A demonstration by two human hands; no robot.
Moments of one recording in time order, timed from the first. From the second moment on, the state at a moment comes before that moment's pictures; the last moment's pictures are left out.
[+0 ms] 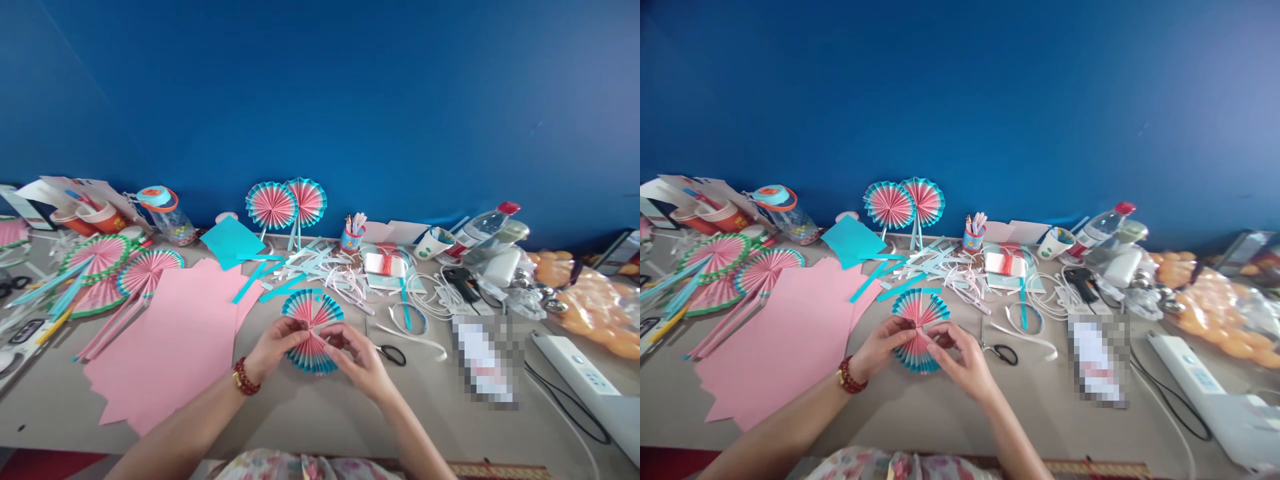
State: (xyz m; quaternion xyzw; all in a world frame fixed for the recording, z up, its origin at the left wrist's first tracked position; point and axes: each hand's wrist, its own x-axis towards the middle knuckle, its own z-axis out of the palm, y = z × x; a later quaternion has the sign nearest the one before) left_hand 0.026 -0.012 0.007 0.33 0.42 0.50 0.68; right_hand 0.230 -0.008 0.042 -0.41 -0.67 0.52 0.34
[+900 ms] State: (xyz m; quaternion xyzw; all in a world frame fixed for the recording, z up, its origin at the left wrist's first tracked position) left_hand 0.003 0.002 0.026 0.50 0.46 0.38 0.63; right_hand 0.227 0.000 0.029 -0.45 -0.75 0.23 0.42
